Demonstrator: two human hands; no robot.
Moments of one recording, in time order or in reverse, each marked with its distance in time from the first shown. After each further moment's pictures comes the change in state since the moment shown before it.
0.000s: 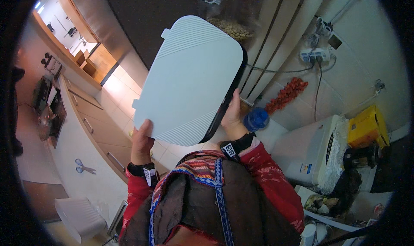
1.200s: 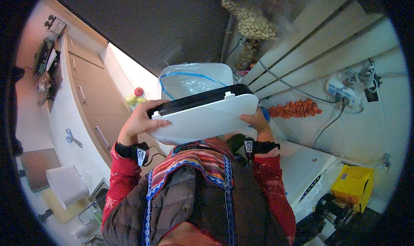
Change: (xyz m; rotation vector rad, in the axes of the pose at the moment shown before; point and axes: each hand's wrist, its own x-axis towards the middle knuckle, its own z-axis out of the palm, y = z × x) left_hand 0.118 -0.021 0.055 0.928 -0.168 -0.208; right_hand 0.127 -0.103 -0.184 -0.871 -0.303 0.343
